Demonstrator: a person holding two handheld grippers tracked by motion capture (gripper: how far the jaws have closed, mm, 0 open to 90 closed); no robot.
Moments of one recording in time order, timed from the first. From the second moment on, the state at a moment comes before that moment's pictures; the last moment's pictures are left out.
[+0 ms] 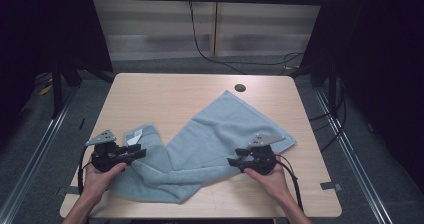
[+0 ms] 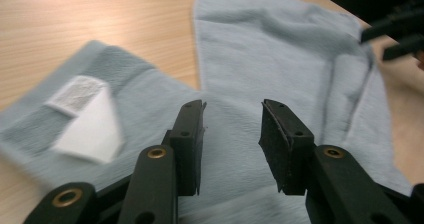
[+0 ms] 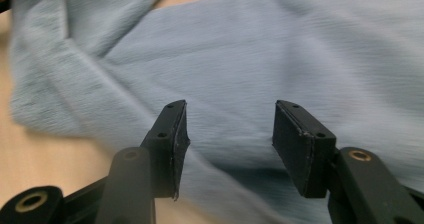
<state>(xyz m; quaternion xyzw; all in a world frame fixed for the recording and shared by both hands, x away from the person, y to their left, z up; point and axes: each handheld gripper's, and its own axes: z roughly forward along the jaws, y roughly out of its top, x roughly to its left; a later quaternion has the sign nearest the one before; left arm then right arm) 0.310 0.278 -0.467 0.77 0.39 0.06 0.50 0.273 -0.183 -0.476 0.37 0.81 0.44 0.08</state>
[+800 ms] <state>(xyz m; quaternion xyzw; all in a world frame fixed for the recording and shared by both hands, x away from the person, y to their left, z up) 0.309 0.250 -0.486 0.81 0.37 0.03 0.46 0.306 -0.240 -0.502 0.43 0.81 0.39 0.12</state>
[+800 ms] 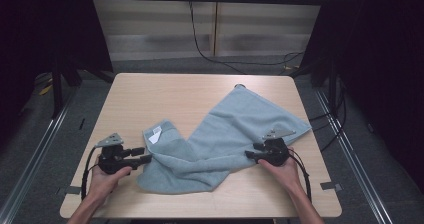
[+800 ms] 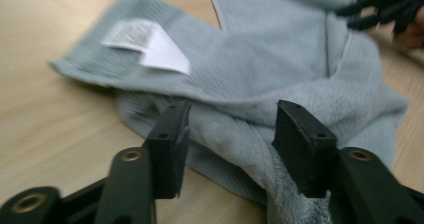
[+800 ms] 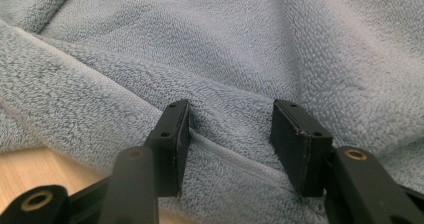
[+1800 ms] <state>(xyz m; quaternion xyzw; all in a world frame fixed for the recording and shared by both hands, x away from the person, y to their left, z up) 0.288 0.221 -0.500 0.84 0.32 -0.01 0.43 0.301 -0.041 -0.467 0.24 0.85 0.47 -0.03</state>
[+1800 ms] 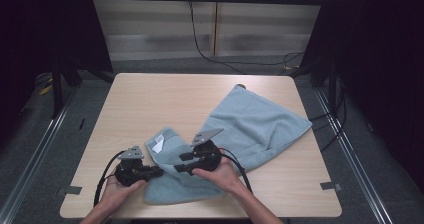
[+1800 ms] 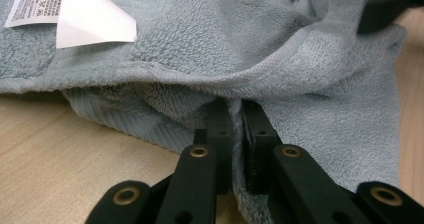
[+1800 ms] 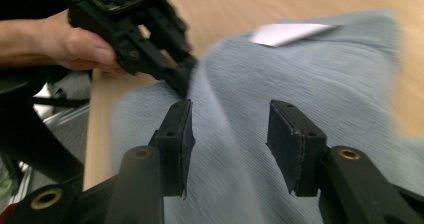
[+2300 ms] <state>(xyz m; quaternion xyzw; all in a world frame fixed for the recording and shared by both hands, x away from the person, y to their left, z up) 0.288 0.230 -0.495 0.84 0.33 0.01 0.43 0.285 -0.104 -0.440 0.27 0.81 0.51 0.04</state>
